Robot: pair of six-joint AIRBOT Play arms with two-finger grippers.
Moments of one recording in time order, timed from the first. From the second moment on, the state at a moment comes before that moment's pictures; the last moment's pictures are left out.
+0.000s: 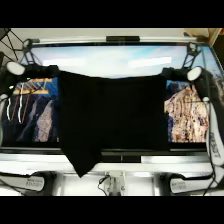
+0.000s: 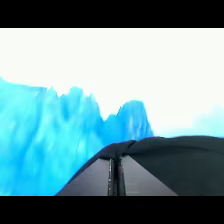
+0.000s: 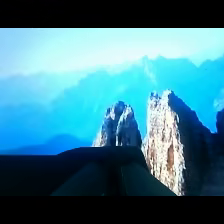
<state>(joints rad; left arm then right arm) 0.04 -1.60 1.52 1.00 -0.75 -1.30 -0.06 -1.59 1.42 -1.20 0.60 1.42</state>
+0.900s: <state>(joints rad) 0.11 -1.71 1.48 1.15 -1.35 -1.34 -0.03 -1.61 1.36 -1.40 1.16 1.50</state>
